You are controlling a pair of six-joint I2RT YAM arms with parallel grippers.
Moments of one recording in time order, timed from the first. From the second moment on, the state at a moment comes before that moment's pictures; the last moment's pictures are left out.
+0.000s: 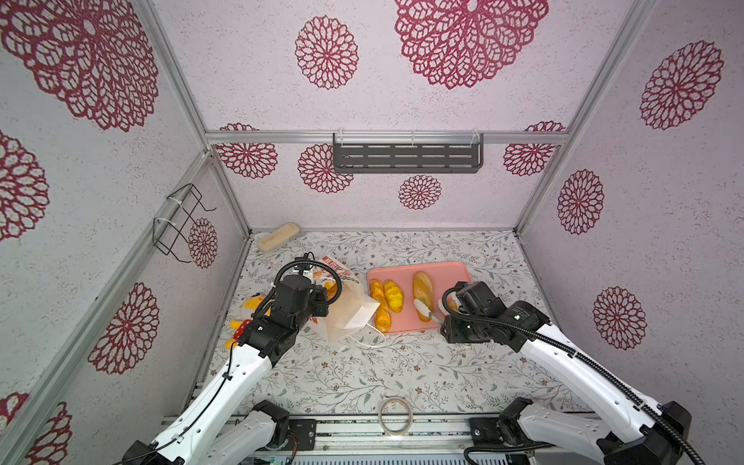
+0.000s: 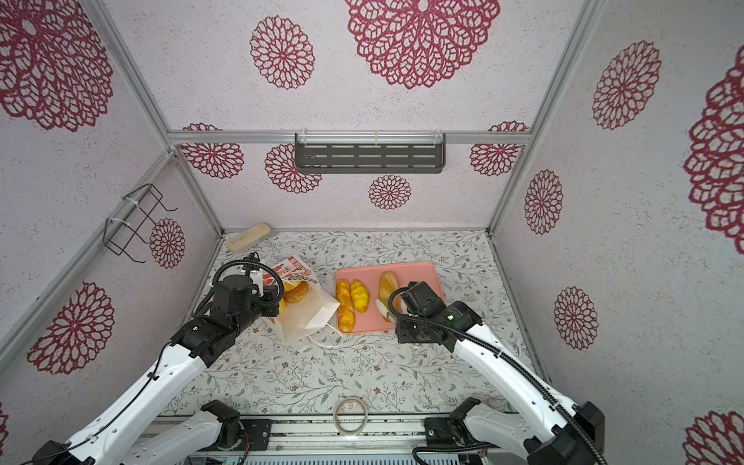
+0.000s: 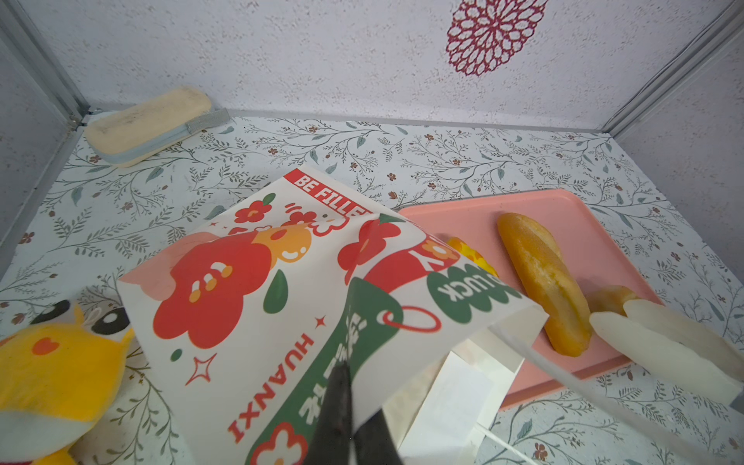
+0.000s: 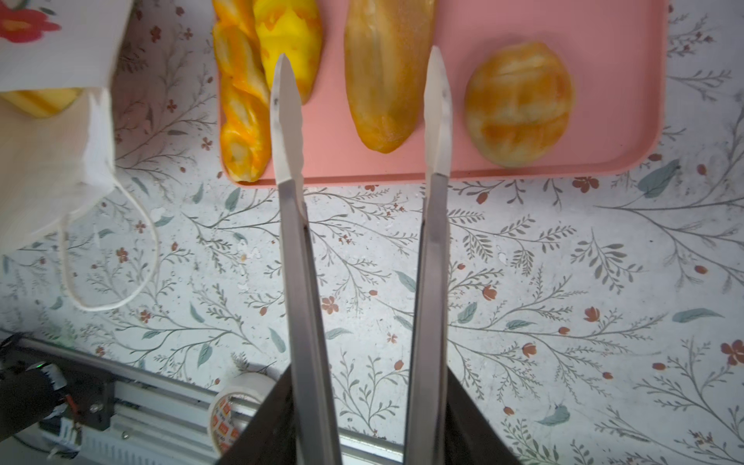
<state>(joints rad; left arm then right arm) -0.43 0.98 0.85 -0.43 -0.19 -0.30 0.67 1.09 1.07 -1.04 -0.01 0.57</state>
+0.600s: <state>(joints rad) -0.43 0.97 0.85 -0.42 -0.17 -0.30 1.07 1.17 1.20 -0.81 -0.16 0.68</state>
